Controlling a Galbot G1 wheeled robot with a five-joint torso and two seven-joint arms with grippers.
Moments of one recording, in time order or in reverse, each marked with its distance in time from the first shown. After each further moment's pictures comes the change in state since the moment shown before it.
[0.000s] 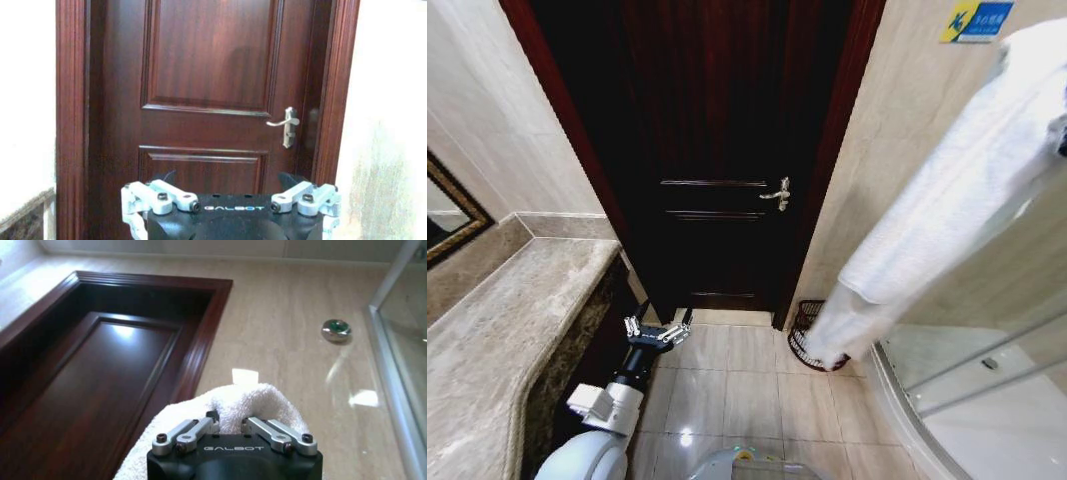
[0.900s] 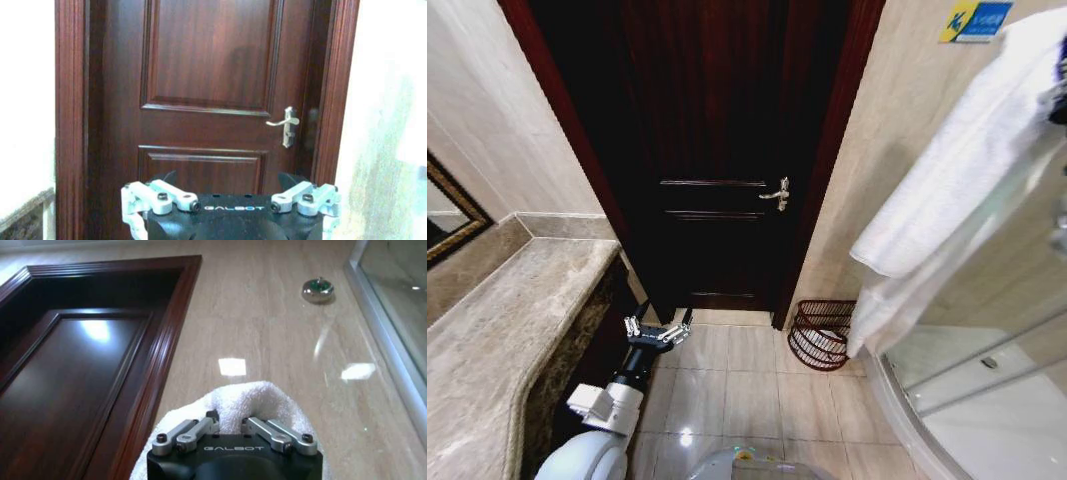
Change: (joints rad) left arm 0.000 0.000 0.000 0.000 0.000 0.000 0.000; right arm 0.631 0.031 -0.580 -0.325 0.006 0.006 -0.027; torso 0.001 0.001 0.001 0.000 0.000
